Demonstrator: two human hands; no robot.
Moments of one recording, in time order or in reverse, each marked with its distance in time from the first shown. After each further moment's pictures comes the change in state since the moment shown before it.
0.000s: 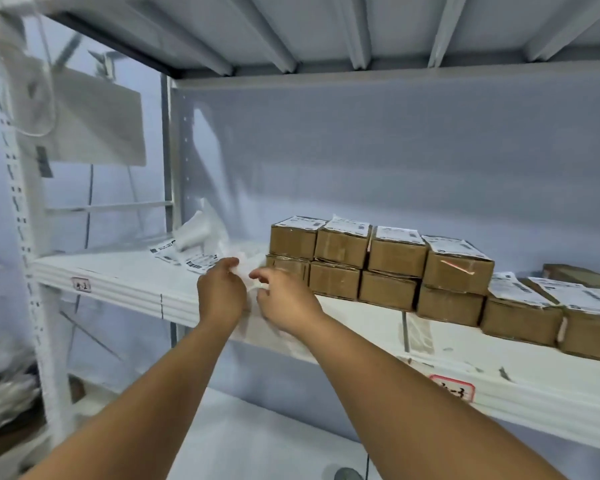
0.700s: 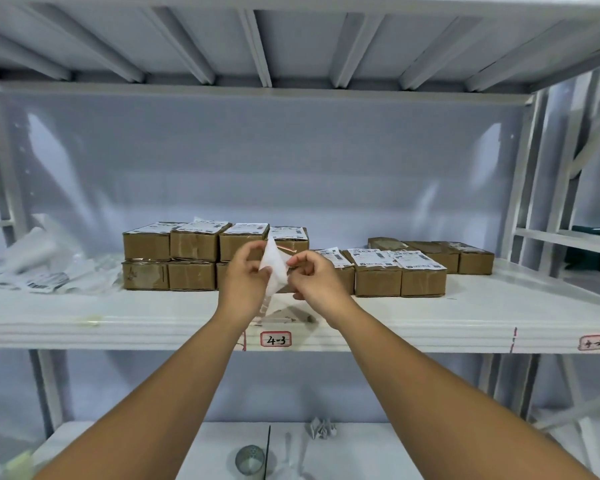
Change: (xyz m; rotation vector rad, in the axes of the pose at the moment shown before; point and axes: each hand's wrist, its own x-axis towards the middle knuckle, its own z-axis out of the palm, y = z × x) left_hand -0.156 0.150 0.093 -0.505 -0.565 0.143; right_hand -0.165 0.095 -0.171 0.565 0.444 0.403
